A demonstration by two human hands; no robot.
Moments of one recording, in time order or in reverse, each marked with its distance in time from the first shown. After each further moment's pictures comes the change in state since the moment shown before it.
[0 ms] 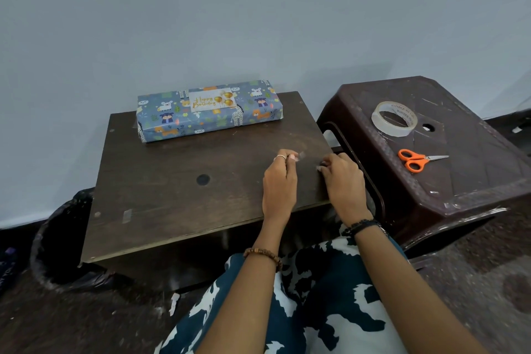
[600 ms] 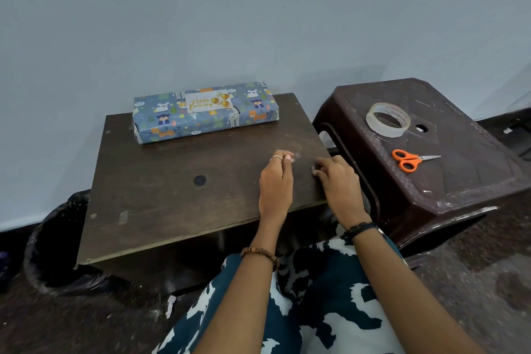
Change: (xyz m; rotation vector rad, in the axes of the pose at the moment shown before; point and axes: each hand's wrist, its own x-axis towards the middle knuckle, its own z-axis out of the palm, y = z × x) left_hand 0.000 0.000 -0.001 0.005 -0.004 -0.001; right_hand -0.003 0.007 0.003 0.034 -0.017 -0.071
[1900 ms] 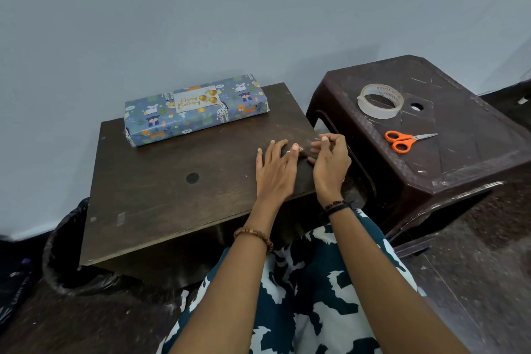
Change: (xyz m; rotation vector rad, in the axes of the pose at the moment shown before) left_hand 0.005 0.002 0.012 0.526 -0.321 0.087; right_hand 0.011 -0.021 0.008 0.947 0.405 0.508
